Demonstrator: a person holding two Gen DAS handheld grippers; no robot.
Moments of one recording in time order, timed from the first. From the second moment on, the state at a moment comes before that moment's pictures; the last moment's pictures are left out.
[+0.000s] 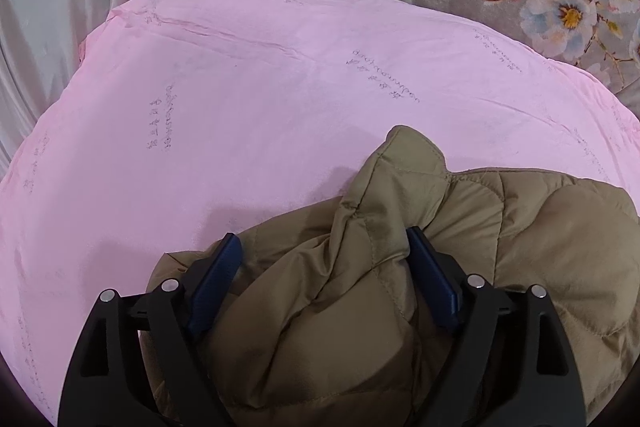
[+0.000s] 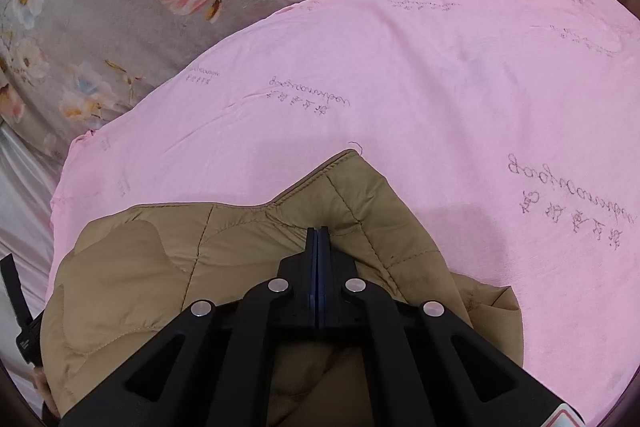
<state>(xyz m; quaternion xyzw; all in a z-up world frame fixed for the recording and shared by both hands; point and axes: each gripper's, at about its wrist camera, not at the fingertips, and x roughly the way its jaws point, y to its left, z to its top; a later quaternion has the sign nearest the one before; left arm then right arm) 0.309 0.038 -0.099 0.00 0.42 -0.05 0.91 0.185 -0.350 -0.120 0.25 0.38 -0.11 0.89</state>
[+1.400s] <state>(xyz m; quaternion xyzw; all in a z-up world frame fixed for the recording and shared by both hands) 0.263 -0.074 -0.088 0.08 0.40 -0.09 0.91 0.213 -0.198 -0.110 0.16 0.39 0.01 0.91</state>
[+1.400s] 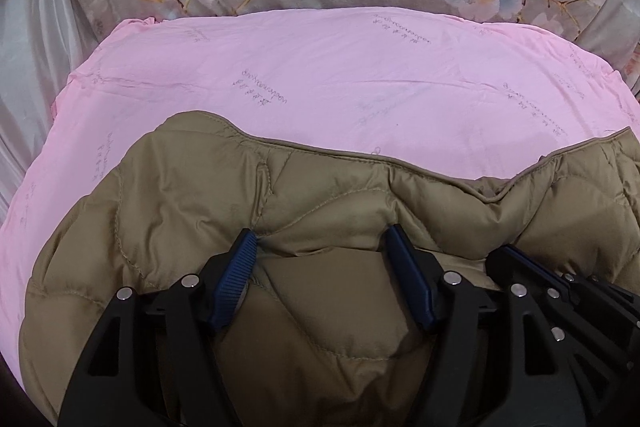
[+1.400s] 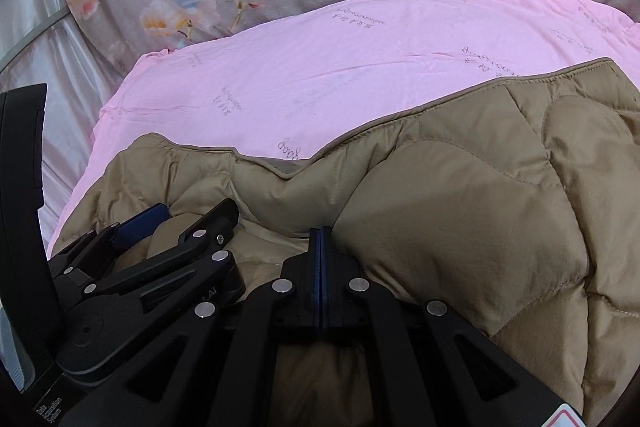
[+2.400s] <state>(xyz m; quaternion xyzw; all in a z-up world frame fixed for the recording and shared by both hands) 0.137 -0.035 -0.082 0.09 0.36 -0.10 0.92 0.093 -0.177 -0.091 0.00 0.36 -0.09 0.93</state>
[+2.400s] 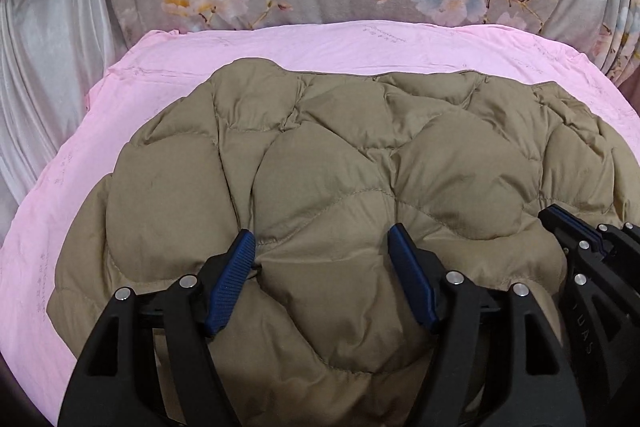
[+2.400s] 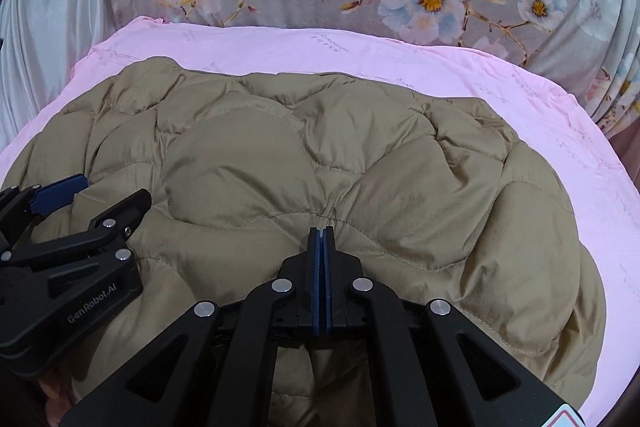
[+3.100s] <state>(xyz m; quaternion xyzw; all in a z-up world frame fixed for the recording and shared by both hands) 0.141 -0.047 -0.090 0.12 0.36 -0.07 0.92 0.098 -0.179 -0.091 -0.01 0.38 -0.08 0.92</state>
